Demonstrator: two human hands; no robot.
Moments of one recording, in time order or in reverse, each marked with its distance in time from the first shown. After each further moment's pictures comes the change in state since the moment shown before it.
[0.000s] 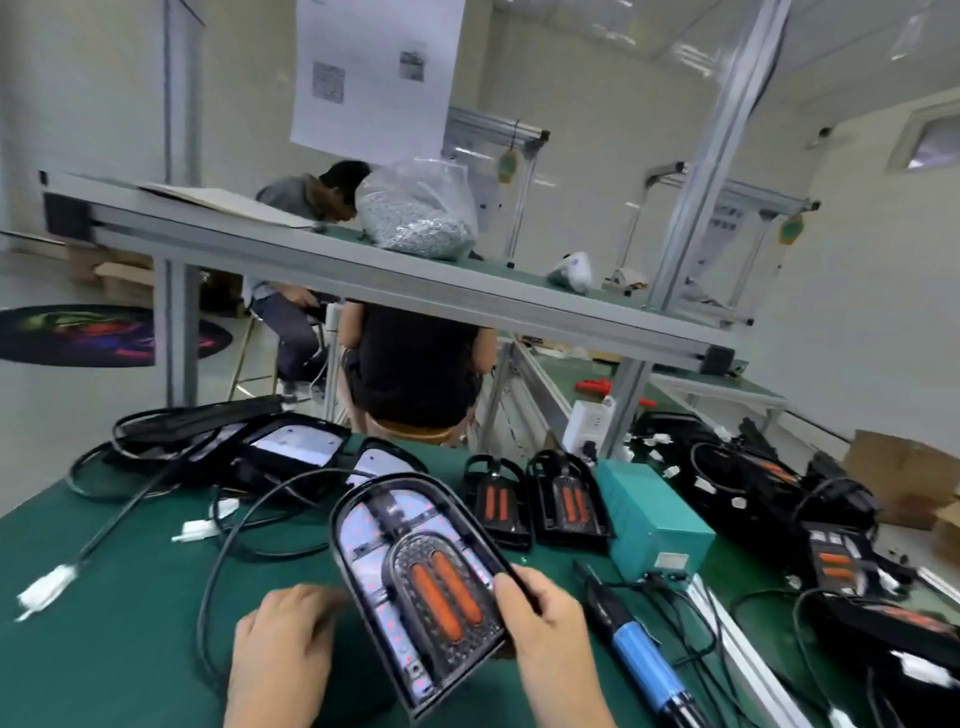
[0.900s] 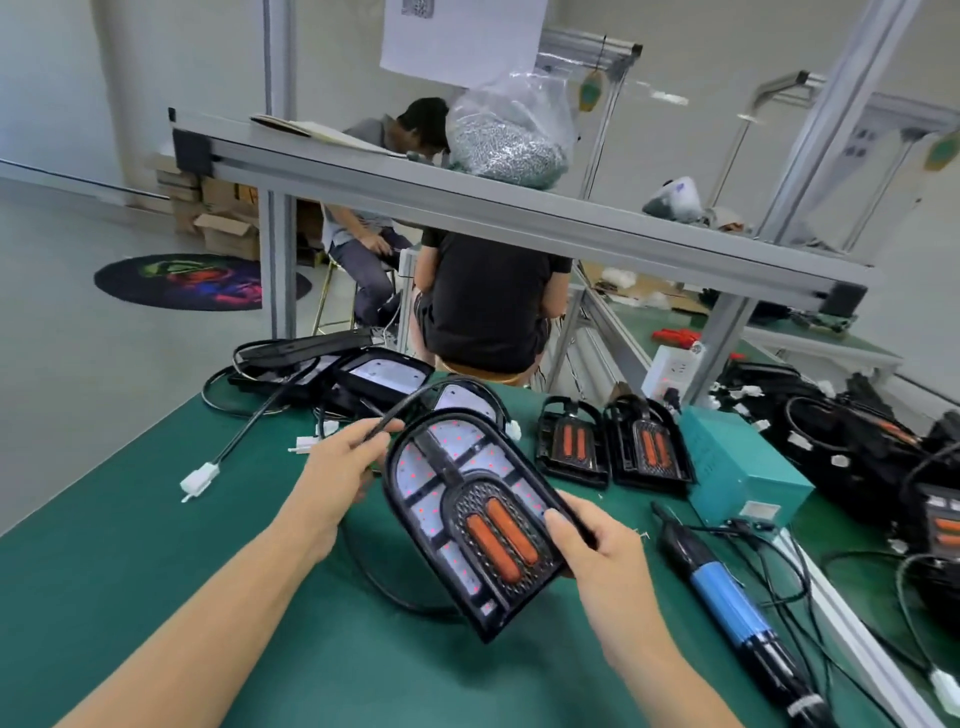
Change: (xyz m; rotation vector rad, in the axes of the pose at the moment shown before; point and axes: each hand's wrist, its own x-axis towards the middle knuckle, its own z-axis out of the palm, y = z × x) left_hand 0.051 -0.019 -0.053 -0.908 -0.175 -0.419; right_hand -0.004 0.022 0.019 0.020 -0.100 -0.094
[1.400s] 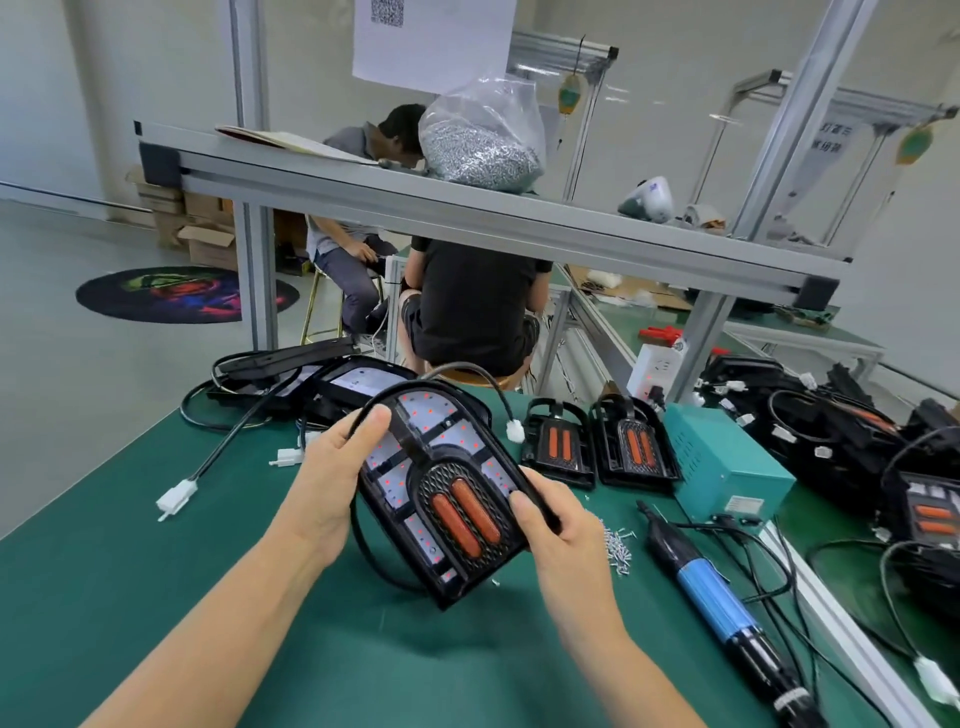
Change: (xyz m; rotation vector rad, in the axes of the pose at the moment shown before) left_hand -0.010 0.018 0.021 -0.331 -0.111 0.148; right_hand 0.010 -0.007 0.018 0.010 0.046 -0.167
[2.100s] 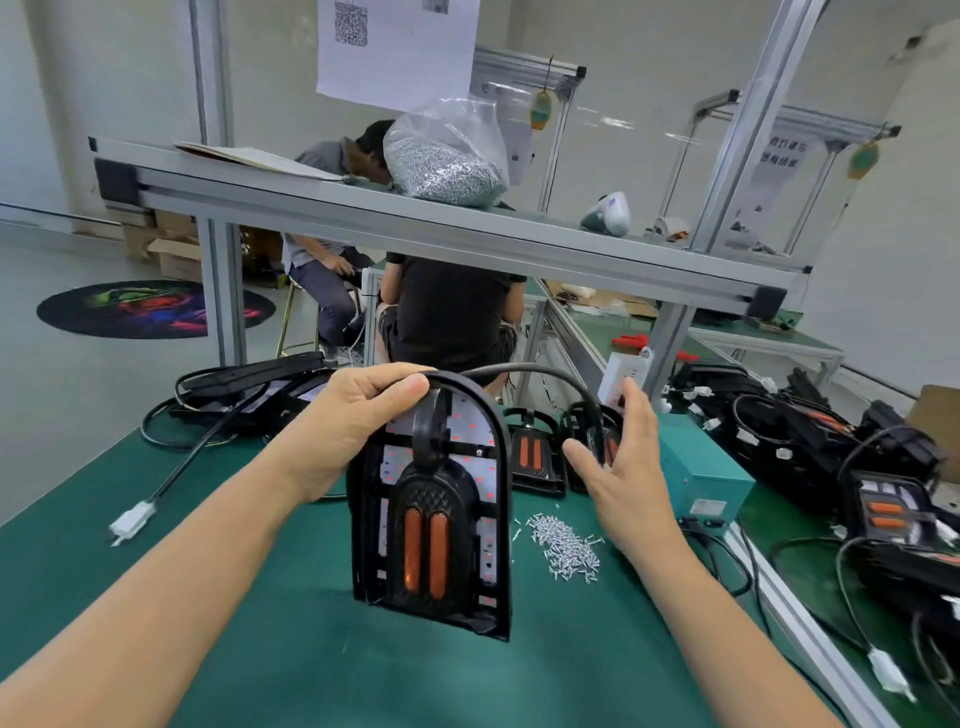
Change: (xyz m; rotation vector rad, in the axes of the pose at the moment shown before) left_hand 0.019 0.056 0.046 0.274 -0.373 0.086; right_hand 0.053 -0.041 -0.076 -0.521 0.092 -0.116
